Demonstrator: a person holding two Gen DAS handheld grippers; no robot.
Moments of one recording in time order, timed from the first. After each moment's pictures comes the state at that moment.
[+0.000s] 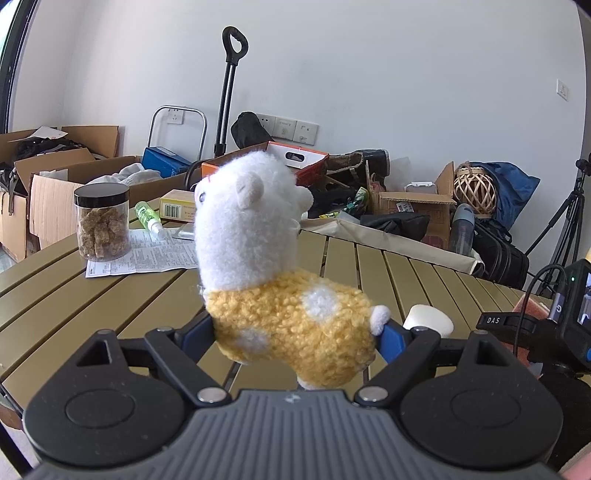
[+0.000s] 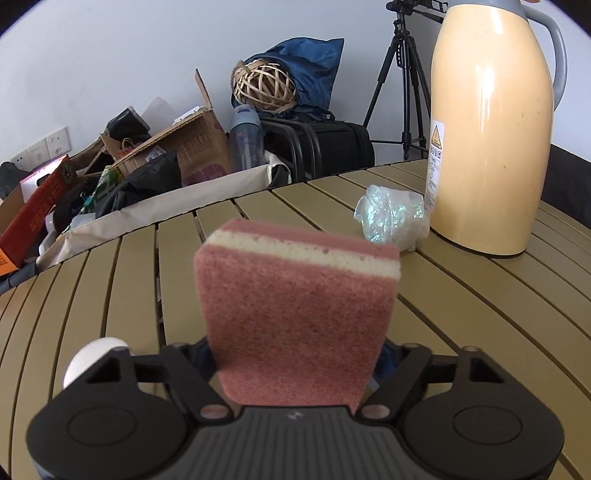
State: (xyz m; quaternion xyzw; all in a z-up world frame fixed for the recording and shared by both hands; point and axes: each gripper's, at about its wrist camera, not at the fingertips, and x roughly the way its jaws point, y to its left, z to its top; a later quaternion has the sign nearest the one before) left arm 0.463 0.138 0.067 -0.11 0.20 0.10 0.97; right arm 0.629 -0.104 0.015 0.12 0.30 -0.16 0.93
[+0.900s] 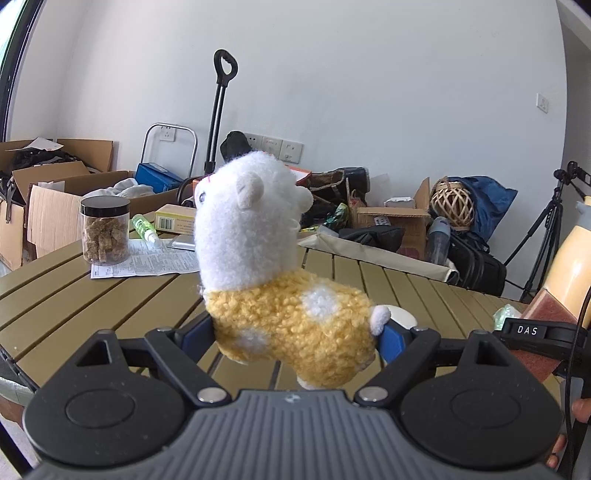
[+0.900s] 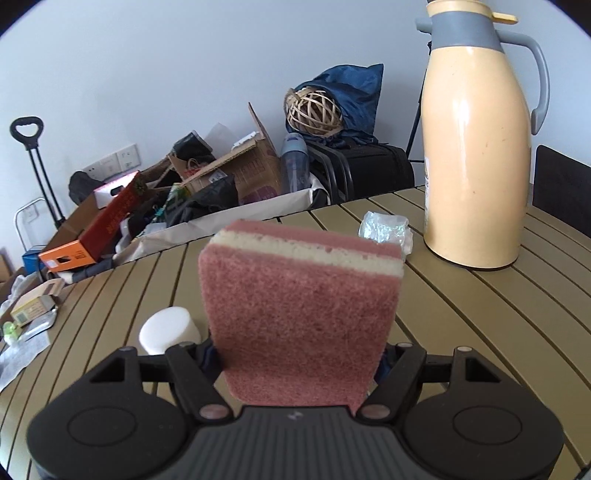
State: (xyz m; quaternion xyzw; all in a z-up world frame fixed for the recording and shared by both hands) left arm 0.409 0.115 0.077 -0.11 0.17 0.08 0.98; right arm 0.520 -0.135 0.059 0.12 0.26 -0.05 0.96
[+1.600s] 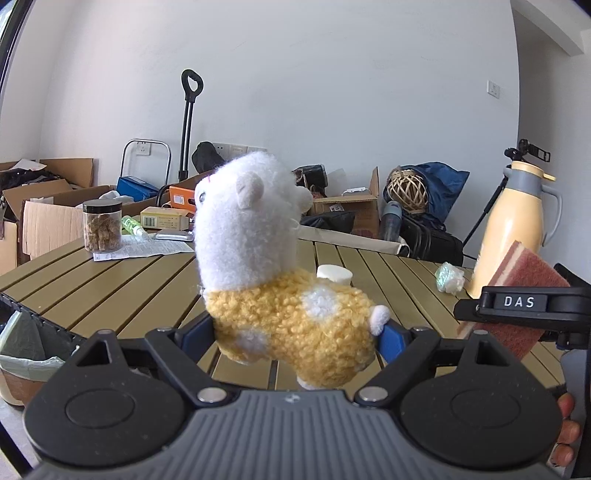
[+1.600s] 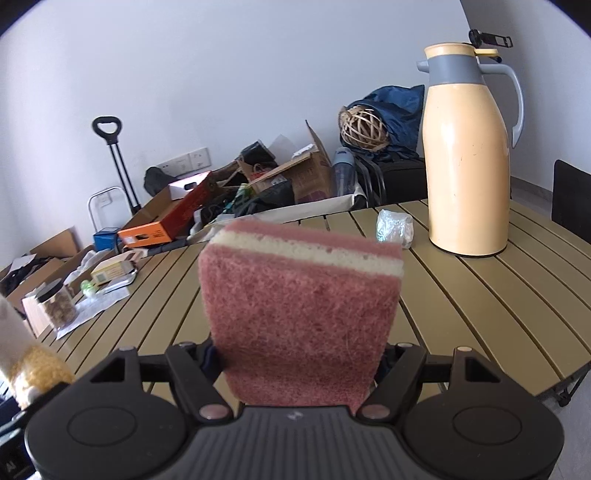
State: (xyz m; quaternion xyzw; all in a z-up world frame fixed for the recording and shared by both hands) left arm 0.295 0.054 0.069 -0.07 0.16 0.04 0.98; right arm 0.373 -0.161 0.076 0.10 0.24 0.06 0.96
